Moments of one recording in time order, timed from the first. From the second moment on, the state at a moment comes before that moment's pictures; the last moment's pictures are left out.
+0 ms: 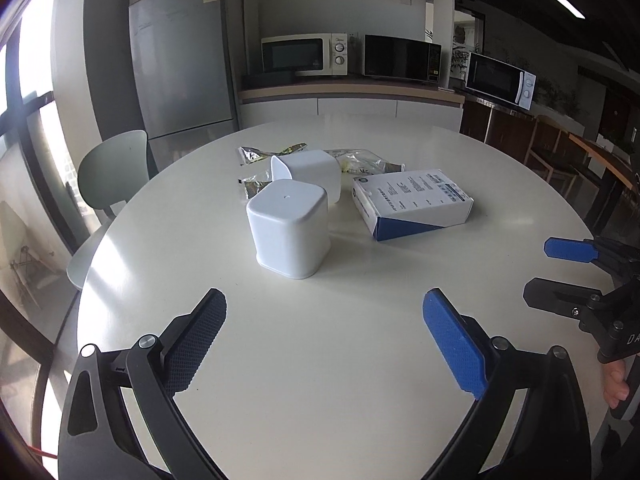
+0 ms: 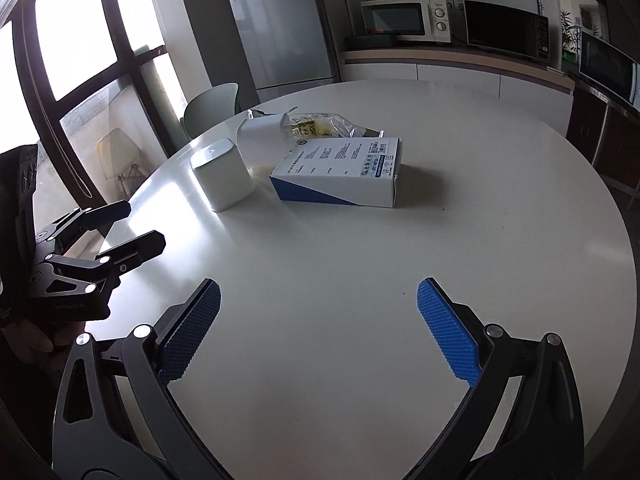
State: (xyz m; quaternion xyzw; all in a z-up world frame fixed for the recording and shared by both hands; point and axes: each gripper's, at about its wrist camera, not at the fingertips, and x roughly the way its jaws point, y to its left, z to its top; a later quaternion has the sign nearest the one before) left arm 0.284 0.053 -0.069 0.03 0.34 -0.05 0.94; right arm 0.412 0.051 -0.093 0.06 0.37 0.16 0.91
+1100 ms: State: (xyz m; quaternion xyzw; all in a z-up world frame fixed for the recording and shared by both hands) left arm 0.393 0.068 -0.094 0.02 0.39 -0.10 0.92; right arm 0.588 0.038 -0.108 -0.14 0.38 0.50 0.77
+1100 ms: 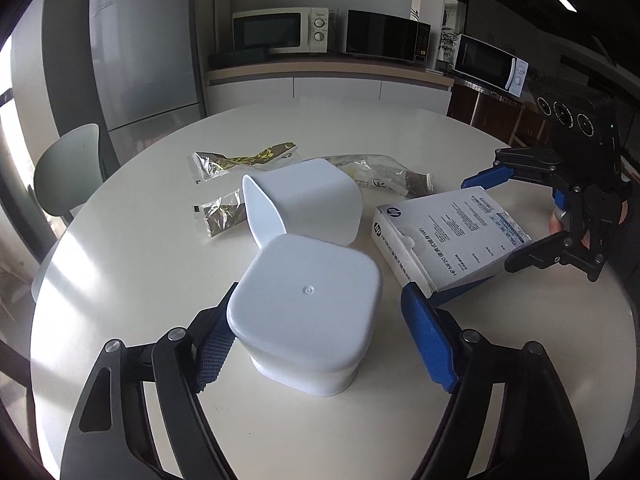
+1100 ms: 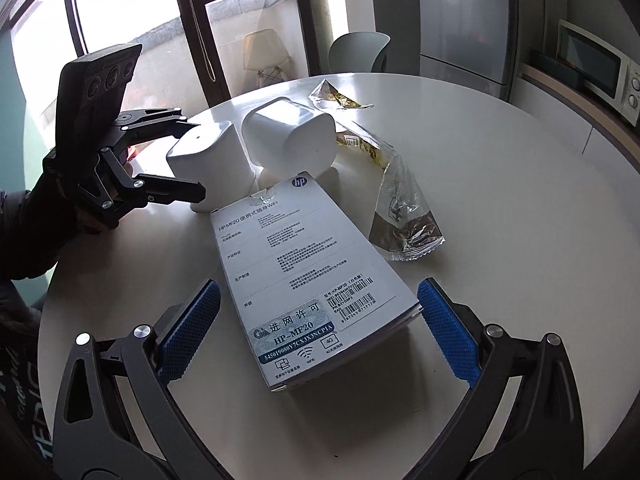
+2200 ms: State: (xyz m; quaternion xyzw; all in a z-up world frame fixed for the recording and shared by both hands) left arm 0.302 0.035 -0.062 0.03 0.37 -0.10 0.92; right arm 0.463 0.026 -0.076 -0.05 0.35 0.33 0.88
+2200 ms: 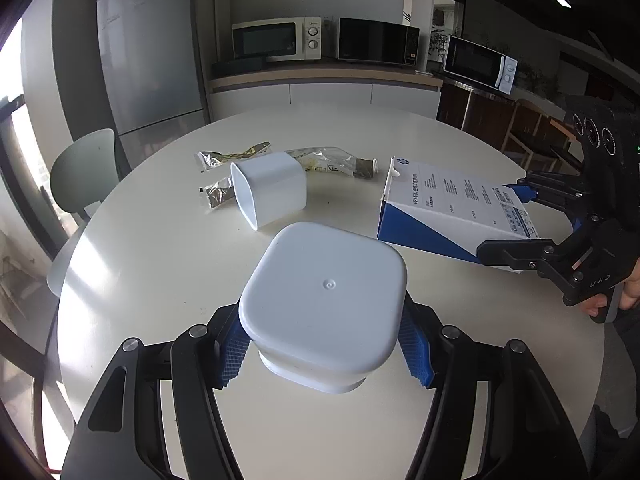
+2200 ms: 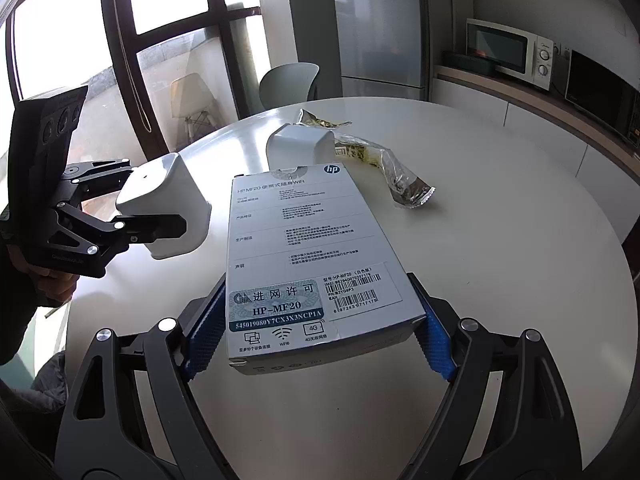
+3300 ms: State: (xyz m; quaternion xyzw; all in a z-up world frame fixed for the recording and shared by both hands) left arm 0.123 0.013 -0.065 0.00 0.37 -0.10 0.93; right arm 0.262 0.020 -0.059 -0.01 0.34 0.27 0.90
